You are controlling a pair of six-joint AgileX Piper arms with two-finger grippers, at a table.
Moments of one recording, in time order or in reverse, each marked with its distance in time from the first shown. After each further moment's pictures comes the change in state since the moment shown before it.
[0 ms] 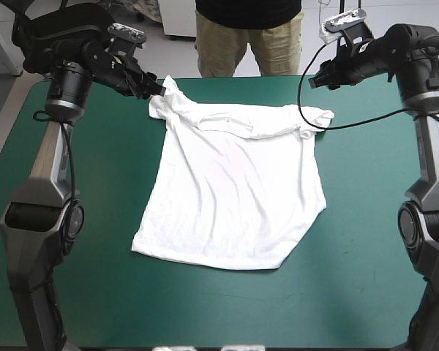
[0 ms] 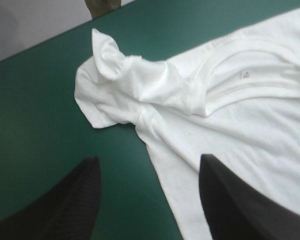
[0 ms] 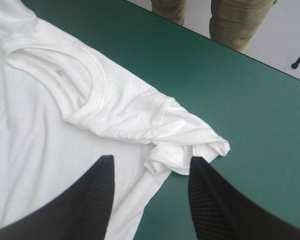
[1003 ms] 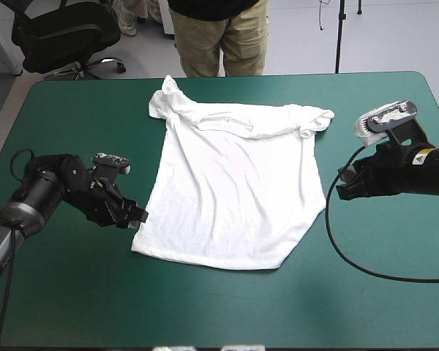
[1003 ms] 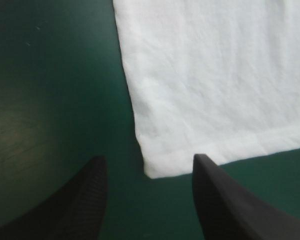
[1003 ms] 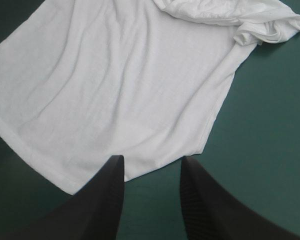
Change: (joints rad) left arm 0.001 -0.686 1.347 -0.039 -0.161 -0.071; right arm 0.000 -0.847 0.914 0.095 0.005 0.008
